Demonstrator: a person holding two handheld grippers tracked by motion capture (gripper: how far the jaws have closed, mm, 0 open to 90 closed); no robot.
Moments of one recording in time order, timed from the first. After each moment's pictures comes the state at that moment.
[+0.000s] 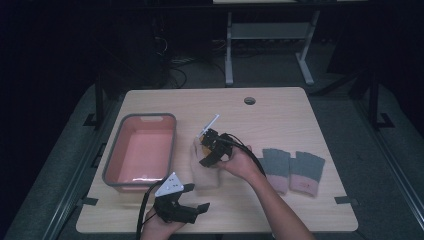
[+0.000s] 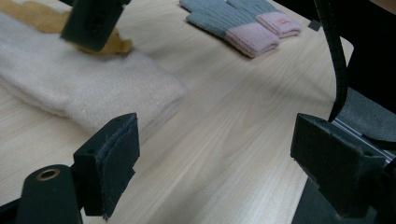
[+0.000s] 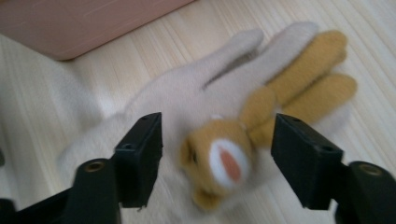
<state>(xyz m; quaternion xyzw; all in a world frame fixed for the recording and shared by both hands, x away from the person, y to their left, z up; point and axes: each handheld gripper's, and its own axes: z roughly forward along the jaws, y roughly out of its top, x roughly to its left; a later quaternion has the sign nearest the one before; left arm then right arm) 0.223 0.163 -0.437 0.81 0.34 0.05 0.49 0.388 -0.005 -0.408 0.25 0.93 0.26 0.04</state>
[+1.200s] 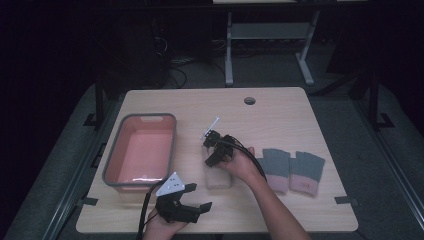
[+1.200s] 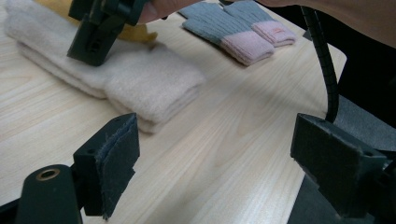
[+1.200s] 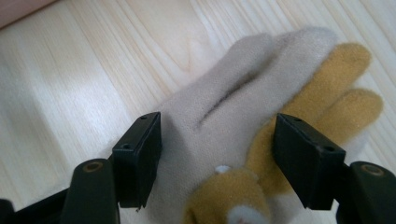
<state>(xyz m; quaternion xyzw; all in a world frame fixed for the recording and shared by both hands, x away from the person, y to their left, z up) 0.223 0.157 -0.437 0.80 0.34 0.04 0.49 0.395 -0.014 -0.426 0.29 0.93 0.21 0.07</state>
